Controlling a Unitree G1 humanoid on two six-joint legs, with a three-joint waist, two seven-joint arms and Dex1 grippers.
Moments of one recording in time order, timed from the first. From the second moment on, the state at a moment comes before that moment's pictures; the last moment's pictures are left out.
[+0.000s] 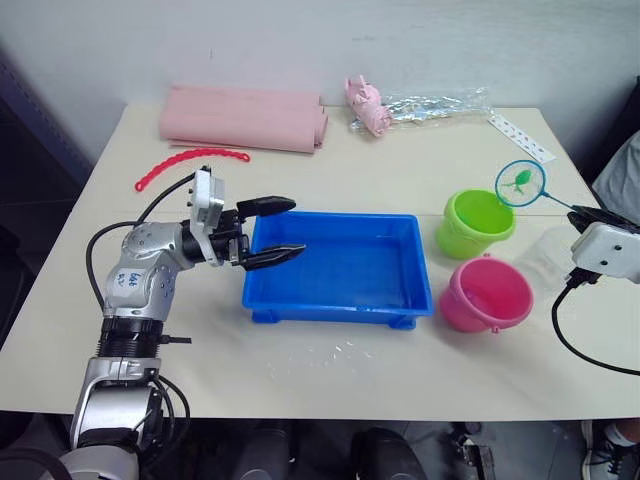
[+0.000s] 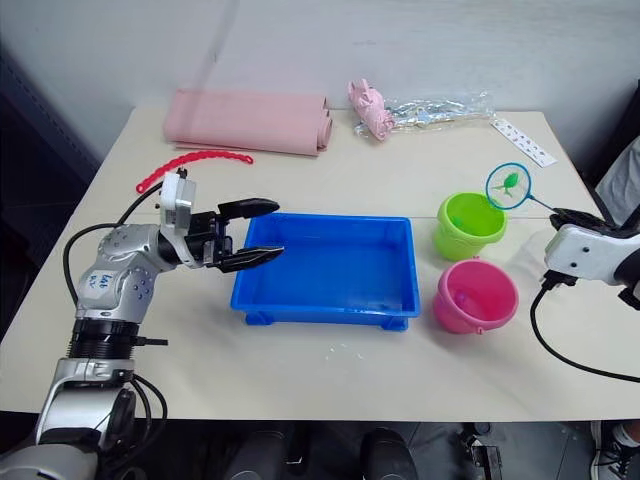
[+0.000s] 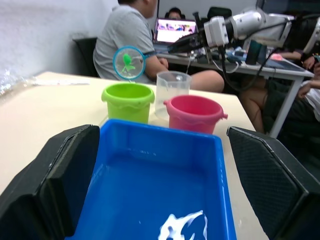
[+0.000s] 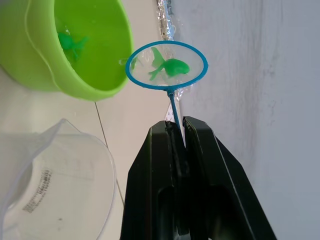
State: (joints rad) left arm -0.65 0.48 0.08 0.21 -0.51 0.22 -1.21; right arm -0.17 -1.11 -0.31 0.28 -0.31 -0.49 0.49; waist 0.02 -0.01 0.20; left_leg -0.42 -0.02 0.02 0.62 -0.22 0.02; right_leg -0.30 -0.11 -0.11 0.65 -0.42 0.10
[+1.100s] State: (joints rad) left arm -0.55 0.64 0.21 0.16 -0.63 0.36 -1.23; right arm -0.17 -1.09 -0.22 -0.06 0.50 -0.01 0.77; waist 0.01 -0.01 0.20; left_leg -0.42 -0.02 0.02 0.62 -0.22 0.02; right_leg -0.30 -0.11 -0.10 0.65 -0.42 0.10
